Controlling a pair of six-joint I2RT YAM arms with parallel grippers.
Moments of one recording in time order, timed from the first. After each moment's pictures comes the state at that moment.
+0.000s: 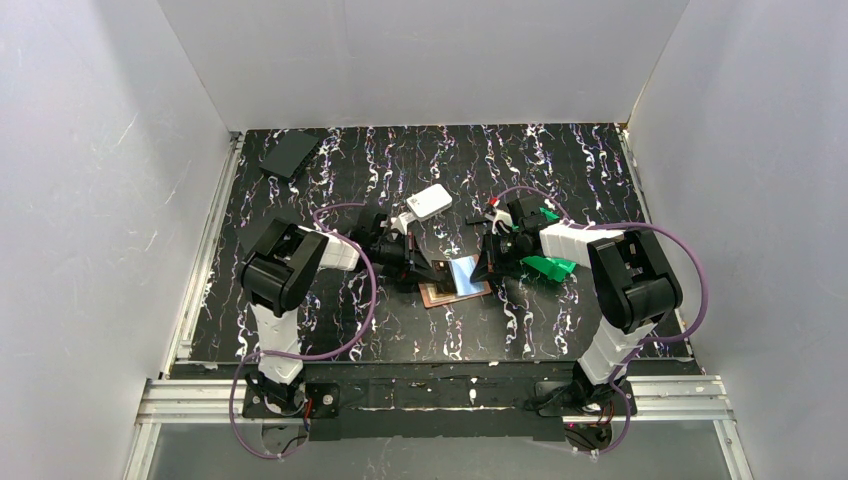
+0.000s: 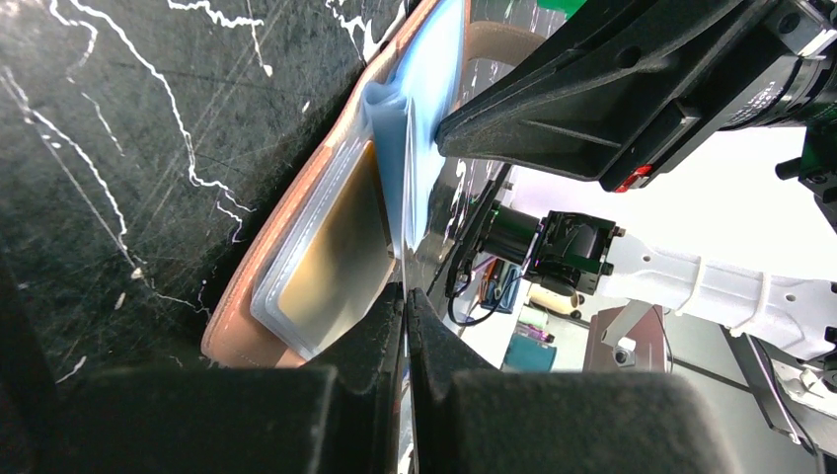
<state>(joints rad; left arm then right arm) -0.47 1.96 0.89 0.25 0.93 -0.89 0.39 1.75 0.90 -0.26 -0.62 0.34</state>
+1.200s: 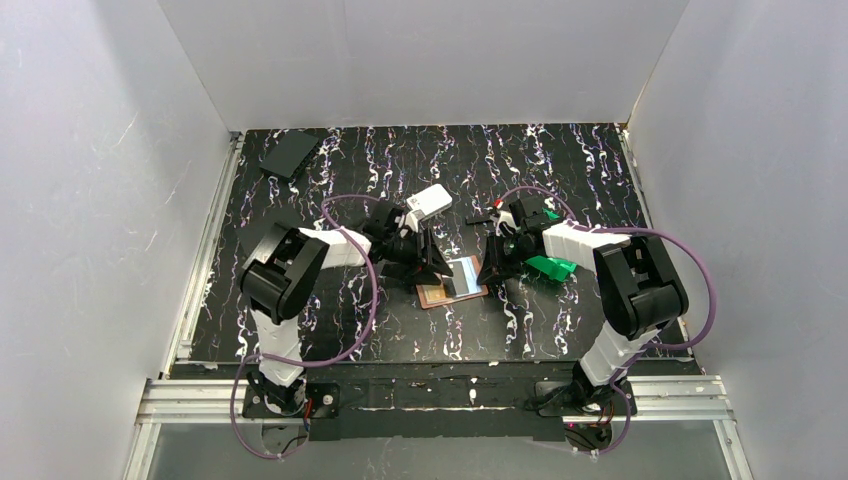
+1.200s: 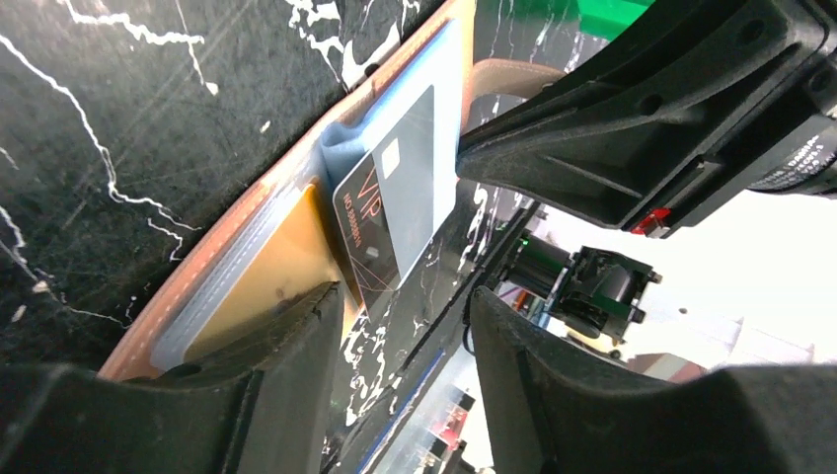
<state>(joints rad) -0.55 1.92 0.96 0.11 0.77 -0.90 0.38 1.70 0.90 -0.35 -0.54 0.32</state>
